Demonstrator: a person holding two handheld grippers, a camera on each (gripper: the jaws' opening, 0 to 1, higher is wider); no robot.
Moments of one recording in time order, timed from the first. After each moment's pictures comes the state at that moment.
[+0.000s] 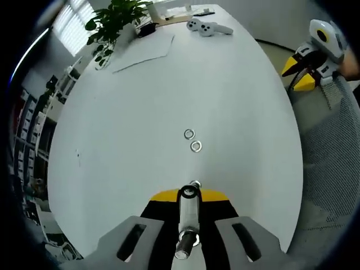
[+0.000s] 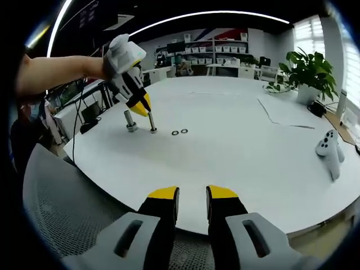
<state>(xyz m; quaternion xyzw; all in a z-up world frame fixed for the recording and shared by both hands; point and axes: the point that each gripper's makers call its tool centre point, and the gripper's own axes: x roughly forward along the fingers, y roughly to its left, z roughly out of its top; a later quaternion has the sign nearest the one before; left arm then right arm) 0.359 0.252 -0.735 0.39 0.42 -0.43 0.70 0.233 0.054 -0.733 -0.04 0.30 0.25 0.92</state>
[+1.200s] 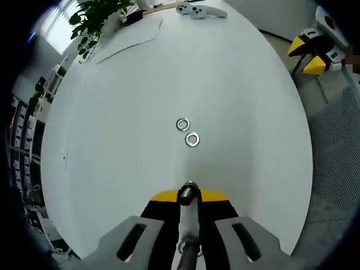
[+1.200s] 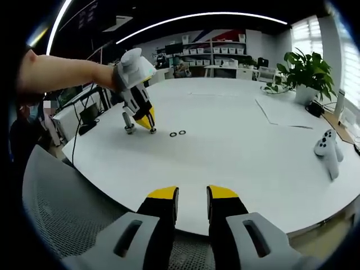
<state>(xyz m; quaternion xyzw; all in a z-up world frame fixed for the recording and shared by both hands) 0.362 0.249 -0.776 0.42 0.45 -0.45 0.65 0.233 0.052 -0.733 -0.04 0.30 0.25 0.92</state>
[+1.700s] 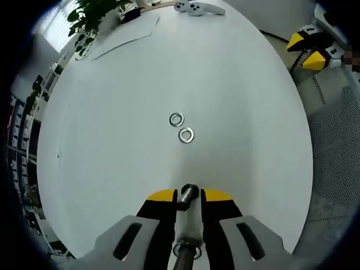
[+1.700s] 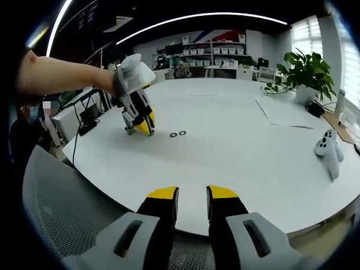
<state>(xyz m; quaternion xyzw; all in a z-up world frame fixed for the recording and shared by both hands) 0.356 0.251 -0.786 0.42 0.45 -0.46 0.64 0.233 0.053 -0.732 -0.04 0.30 0.25 0.92</state>
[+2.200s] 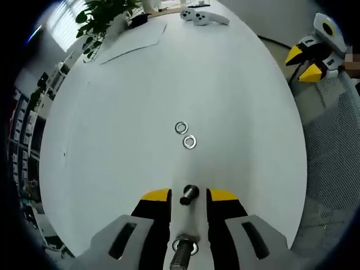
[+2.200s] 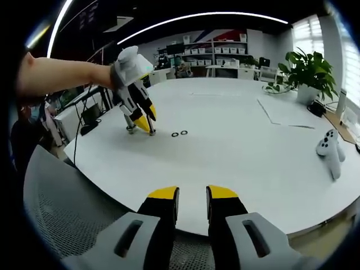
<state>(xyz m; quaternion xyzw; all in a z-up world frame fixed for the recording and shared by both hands) 0.355 0.249 -0.762 0.39 0.44 -0.45 0.67 0.233 0.055 -0.733 -0.04 0.30 0.25 0.92</state>
